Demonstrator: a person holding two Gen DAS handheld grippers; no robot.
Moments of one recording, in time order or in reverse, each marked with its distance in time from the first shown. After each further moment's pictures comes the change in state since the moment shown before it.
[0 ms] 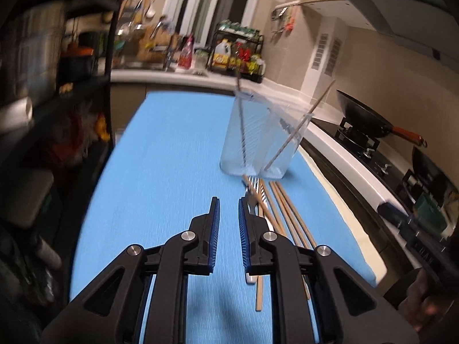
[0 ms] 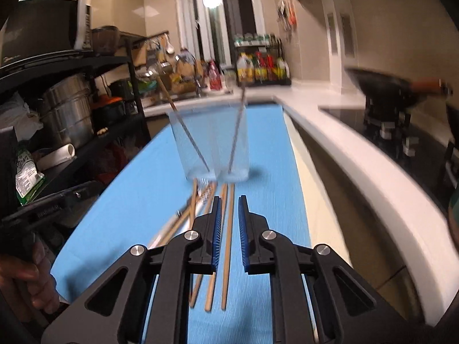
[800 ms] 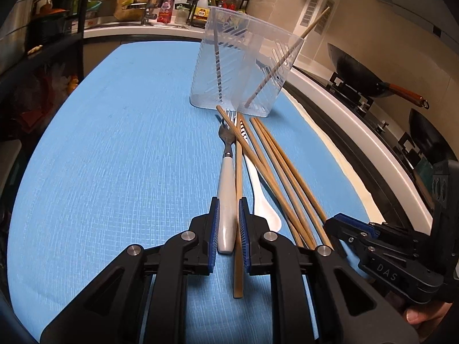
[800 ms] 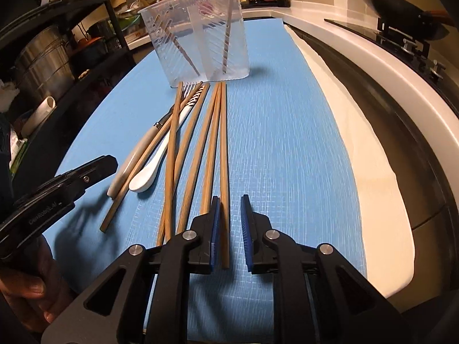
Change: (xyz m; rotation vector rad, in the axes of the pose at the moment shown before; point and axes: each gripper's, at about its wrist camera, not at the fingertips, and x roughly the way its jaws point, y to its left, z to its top) left arm 0.062 -0.026 -0.049 0.044 0.202 -0.078; right arm 0.068 0.006 -0.051 0.027 0.357 -0.012
